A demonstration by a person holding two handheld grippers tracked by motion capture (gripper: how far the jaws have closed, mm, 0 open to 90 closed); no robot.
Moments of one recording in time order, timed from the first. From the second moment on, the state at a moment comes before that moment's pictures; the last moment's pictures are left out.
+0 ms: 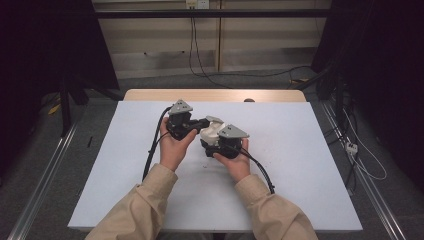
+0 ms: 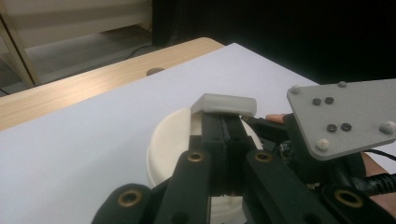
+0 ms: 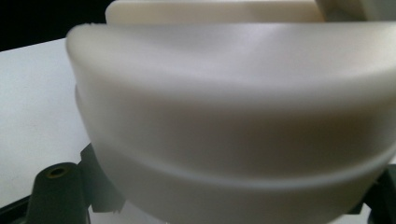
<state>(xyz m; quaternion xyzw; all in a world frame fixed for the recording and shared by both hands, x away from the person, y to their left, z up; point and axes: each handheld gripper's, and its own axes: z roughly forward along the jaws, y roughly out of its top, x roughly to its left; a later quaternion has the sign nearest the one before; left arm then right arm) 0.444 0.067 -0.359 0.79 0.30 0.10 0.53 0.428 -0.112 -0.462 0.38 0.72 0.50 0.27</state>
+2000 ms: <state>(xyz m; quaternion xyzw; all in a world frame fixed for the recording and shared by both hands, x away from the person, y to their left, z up) 0.464 0.045 -0.347 0.78 0.29 0.11 0.54 0.428 -0.113 -0.462 0.39 0.72 0.50 0.27</state>
